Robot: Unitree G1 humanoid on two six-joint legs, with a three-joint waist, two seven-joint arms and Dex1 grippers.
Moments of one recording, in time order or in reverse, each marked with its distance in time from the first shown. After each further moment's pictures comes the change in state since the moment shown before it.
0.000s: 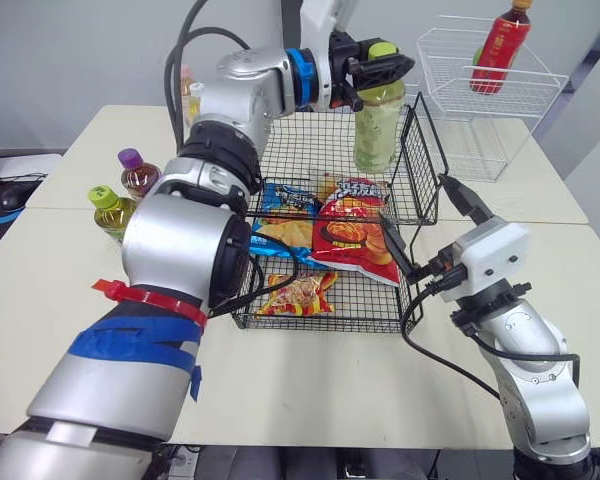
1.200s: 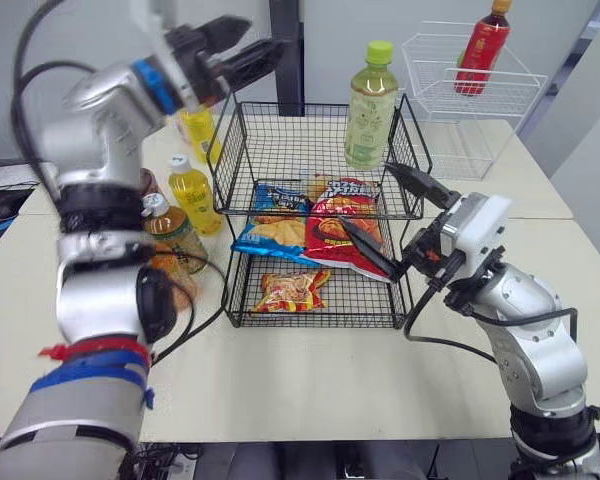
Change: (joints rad) left arm 0.596 0.378 0.327 -1.035 -0.201 0.560 0.087; right arm -0.283 -0.075 -0.006 0.190 0.336 0.003 0.347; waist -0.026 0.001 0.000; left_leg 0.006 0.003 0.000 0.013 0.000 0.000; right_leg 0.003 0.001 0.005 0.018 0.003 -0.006
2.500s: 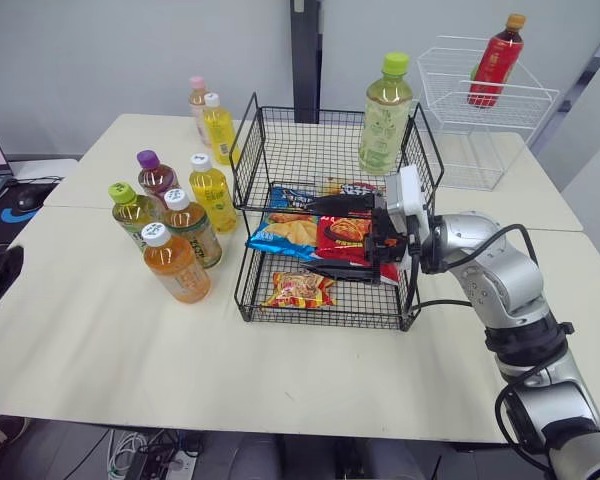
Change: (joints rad) left arm 1.163 0.199 0.656 -0.424 -0.359 0.057 0.259; right arm -0.262 -0.040 0.119 0.360 0.131 0.104 0.391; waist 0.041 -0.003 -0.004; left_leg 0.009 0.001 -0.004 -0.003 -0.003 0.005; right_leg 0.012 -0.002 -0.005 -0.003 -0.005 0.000
